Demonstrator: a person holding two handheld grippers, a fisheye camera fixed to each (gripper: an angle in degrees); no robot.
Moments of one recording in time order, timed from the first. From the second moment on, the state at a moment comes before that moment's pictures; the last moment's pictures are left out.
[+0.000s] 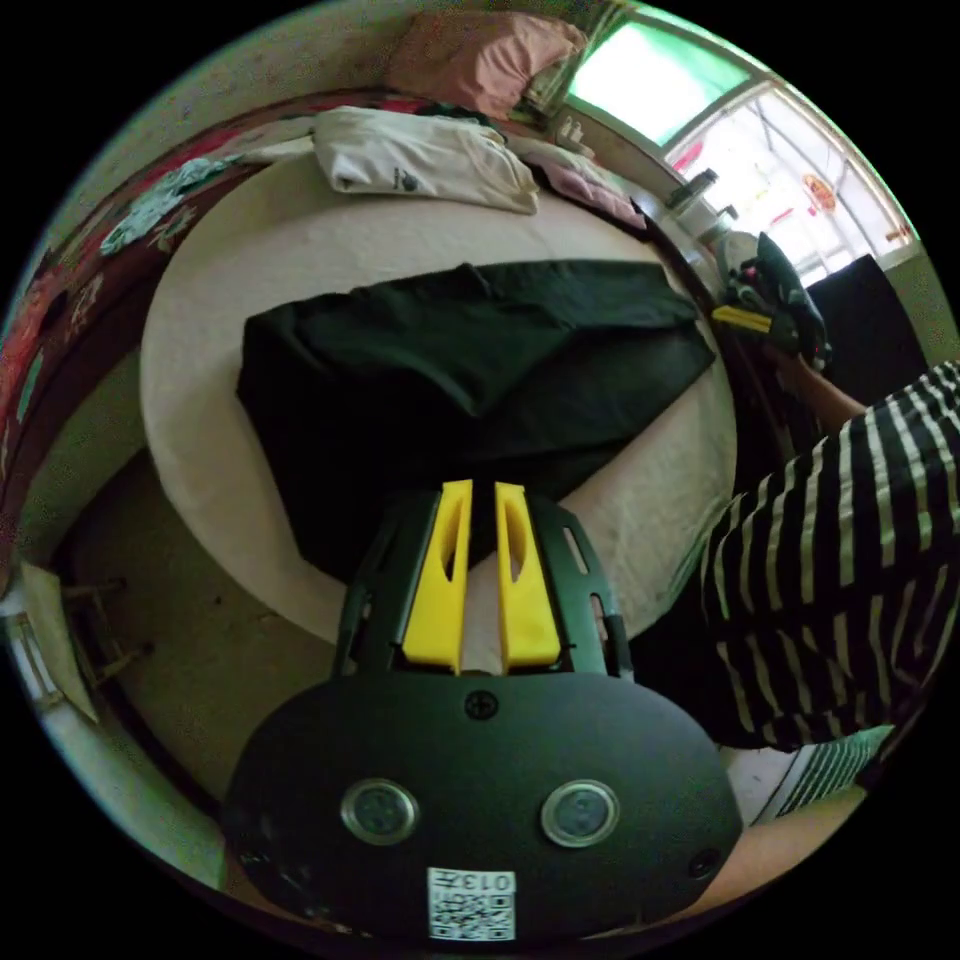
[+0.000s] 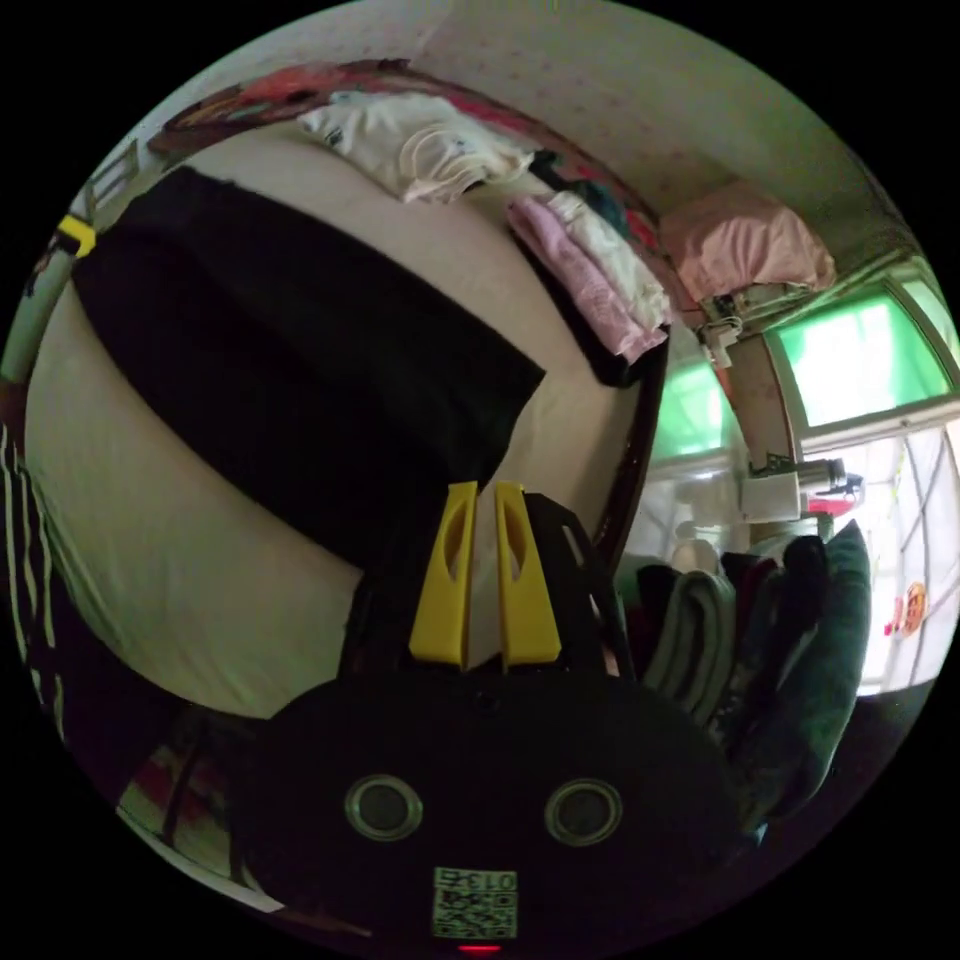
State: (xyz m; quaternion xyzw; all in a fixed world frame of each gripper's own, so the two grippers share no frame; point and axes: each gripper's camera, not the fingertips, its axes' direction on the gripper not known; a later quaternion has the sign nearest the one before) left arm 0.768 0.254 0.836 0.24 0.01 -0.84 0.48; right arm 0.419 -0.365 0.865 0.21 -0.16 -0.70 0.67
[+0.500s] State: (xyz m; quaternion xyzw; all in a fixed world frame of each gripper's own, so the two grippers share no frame) left arm 0.768 0.369 0.884 0.22 0.00 -0.93 0.29; right arm 0.342 -0.328 0.815 0.19 -0.21 -0.66 0.70
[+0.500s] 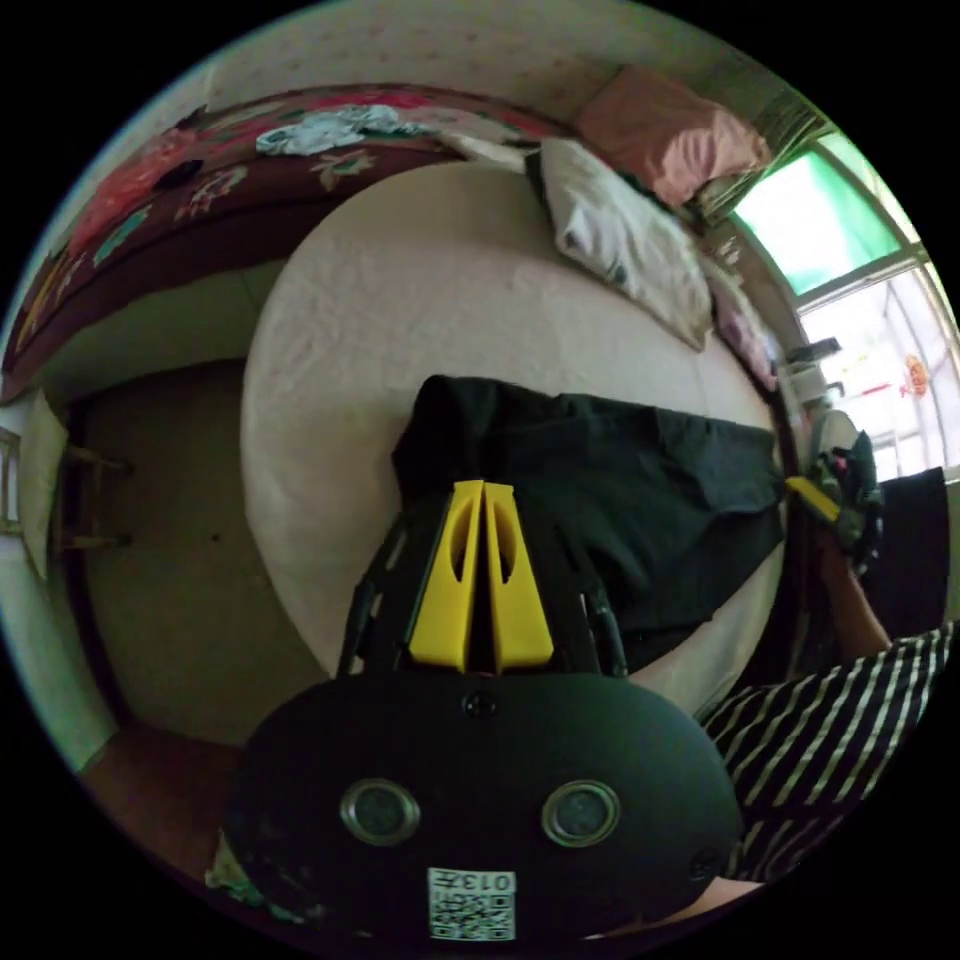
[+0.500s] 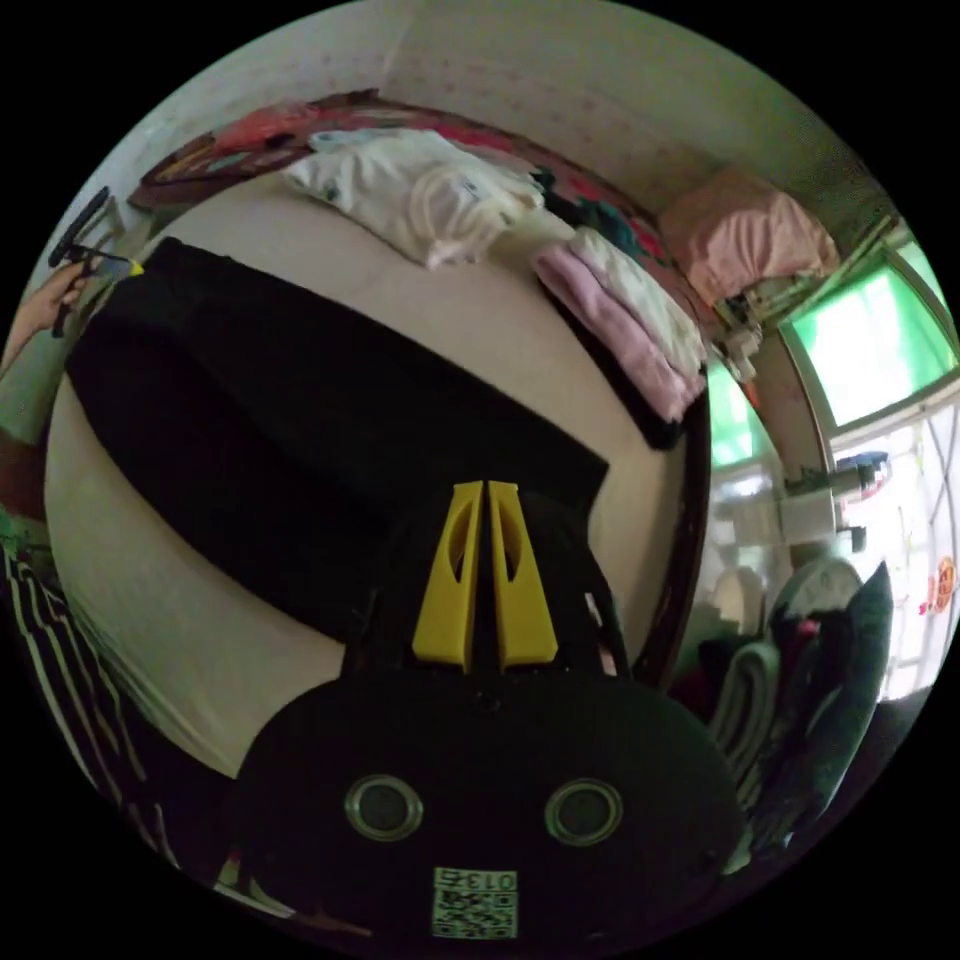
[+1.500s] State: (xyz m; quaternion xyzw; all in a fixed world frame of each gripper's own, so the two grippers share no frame) left arm 0.712 0.317 0.859 0.21 0.02 -0.79 0.57; right arm 0.185 -0.207 0.649 0.07 -0.47 -0.68 0.56
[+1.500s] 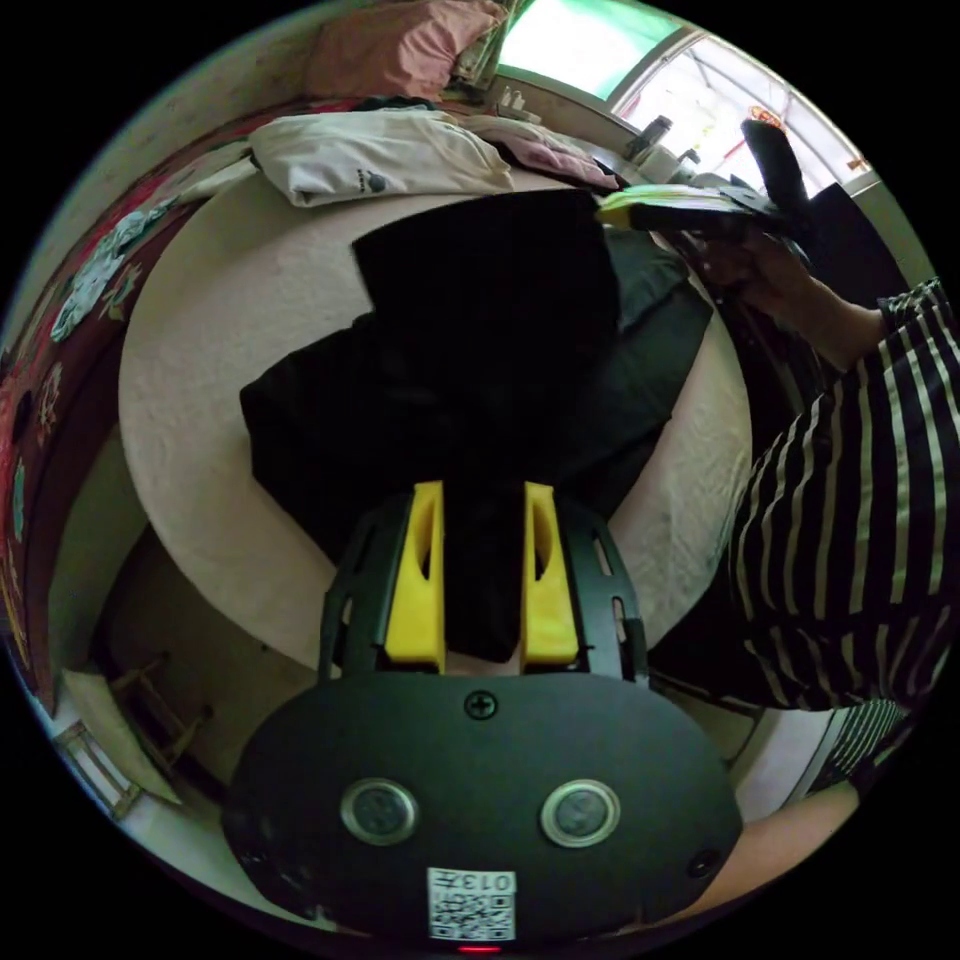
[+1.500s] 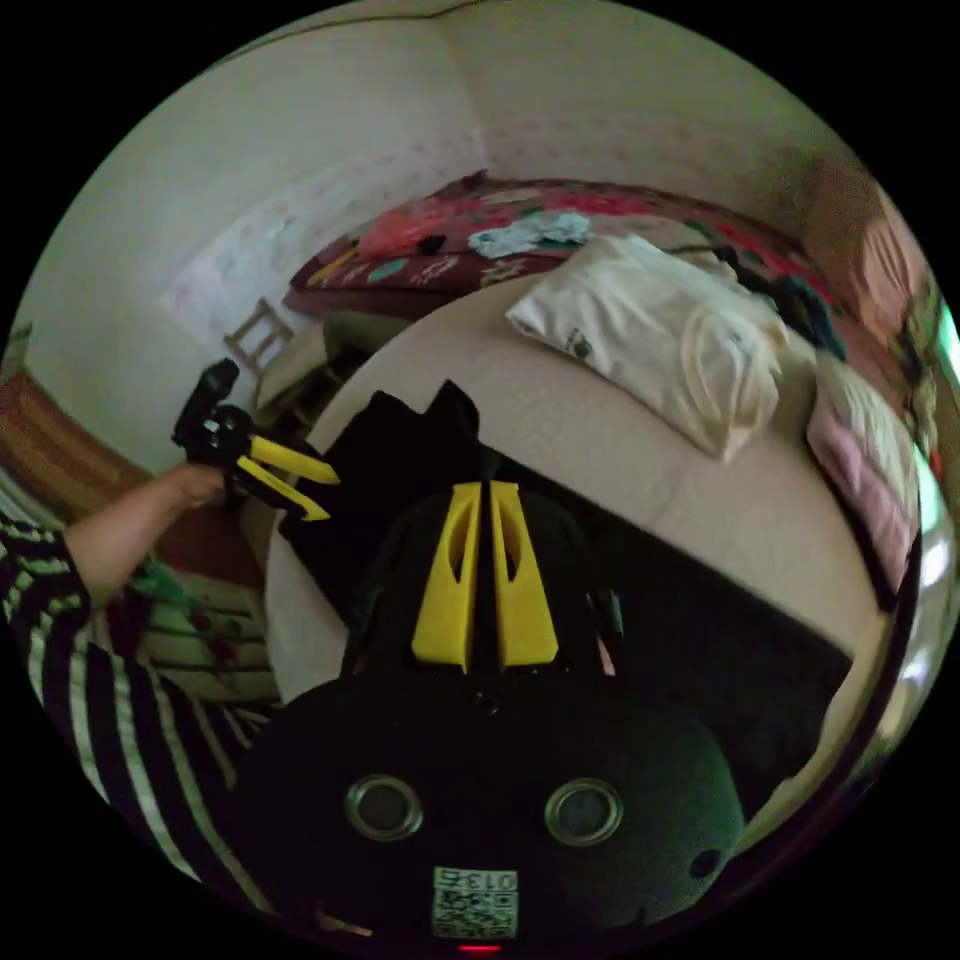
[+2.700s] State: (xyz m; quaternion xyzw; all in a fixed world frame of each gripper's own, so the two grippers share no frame) left arm 0.750 0.305 0.796 0.29 -0.01 -0.80 0.53; right arm 0.204 -0.083 0.579 0.16 -0.39 -0.74 0.52
